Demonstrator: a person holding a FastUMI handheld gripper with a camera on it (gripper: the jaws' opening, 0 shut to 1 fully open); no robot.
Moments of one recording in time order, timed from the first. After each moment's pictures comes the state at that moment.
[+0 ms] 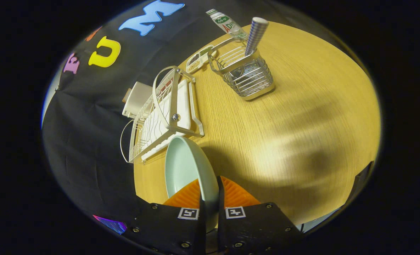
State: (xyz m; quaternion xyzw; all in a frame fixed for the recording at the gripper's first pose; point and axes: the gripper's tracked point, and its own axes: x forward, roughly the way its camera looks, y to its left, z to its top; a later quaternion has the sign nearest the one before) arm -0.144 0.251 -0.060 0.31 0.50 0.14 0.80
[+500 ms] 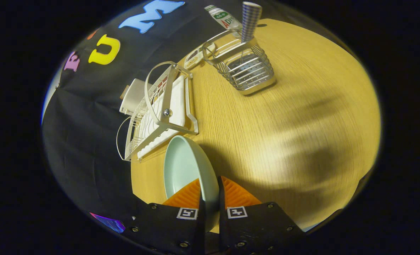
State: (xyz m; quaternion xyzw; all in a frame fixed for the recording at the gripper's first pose) arm -0.139 0.248 -0.071 0.26 0.49 0.15 0.82
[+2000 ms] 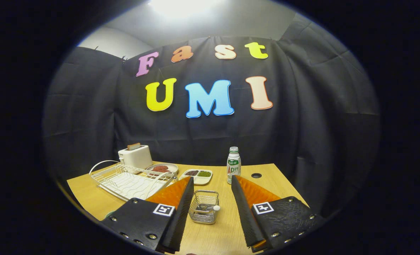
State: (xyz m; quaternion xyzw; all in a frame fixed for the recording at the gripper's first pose) arm -0.056 0.102 0.120 0.01 0.01 0.09 1.00
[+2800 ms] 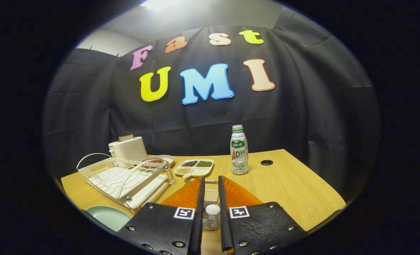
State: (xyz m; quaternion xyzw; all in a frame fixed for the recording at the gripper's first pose) arm 0.013 0.117 0.041 0.04 0.03 0.10 0.99
